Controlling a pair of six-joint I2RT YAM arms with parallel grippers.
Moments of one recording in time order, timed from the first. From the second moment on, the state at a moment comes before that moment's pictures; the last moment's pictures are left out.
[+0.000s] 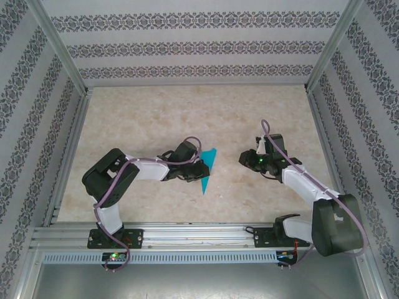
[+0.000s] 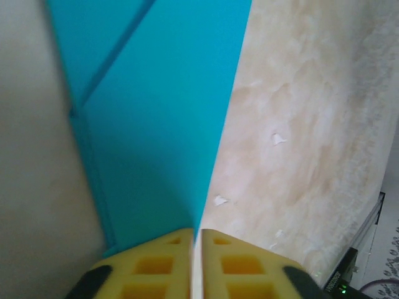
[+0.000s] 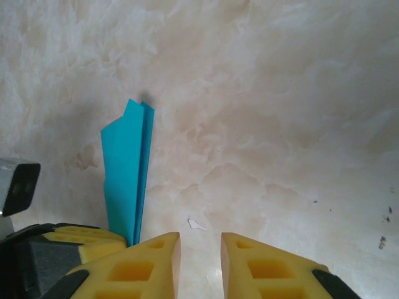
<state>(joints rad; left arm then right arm) -0.71 1.81 0.88 0.11 0.42 -0.97 0.17 1.21 0.58 -0.26 -0.42 0.60</state>
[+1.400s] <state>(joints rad) -0.63 0.66 0.63 -0.63 -0.36 -0.58 0.82 1.96 1.42 -0.87 0.19 0.65</state>
